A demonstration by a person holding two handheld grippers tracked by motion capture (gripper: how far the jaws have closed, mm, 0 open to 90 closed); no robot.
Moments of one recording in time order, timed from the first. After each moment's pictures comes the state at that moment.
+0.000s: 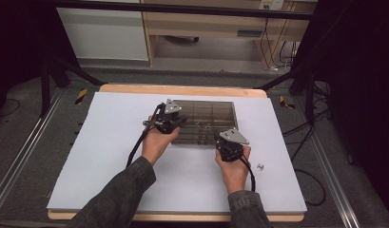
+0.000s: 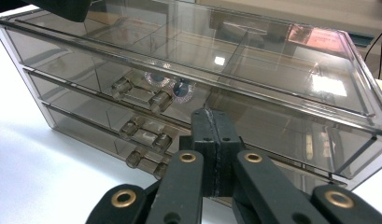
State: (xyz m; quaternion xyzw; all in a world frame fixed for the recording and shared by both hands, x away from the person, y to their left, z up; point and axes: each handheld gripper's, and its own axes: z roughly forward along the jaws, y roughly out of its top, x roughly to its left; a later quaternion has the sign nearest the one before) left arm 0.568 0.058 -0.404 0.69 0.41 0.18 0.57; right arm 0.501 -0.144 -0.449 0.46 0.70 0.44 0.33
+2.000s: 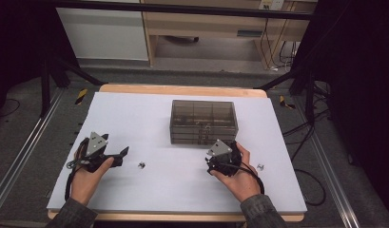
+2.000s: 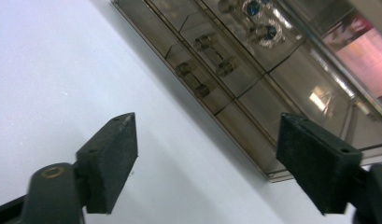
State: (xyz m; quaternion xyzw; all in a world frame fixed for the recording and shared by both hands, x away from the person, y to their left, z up) left arm 0.473 0.250 -0.452 0.61 0.46 0.29 0.57; right arm 0.464 -0.130 -0.435 0.29 0.85 0.27 0.34
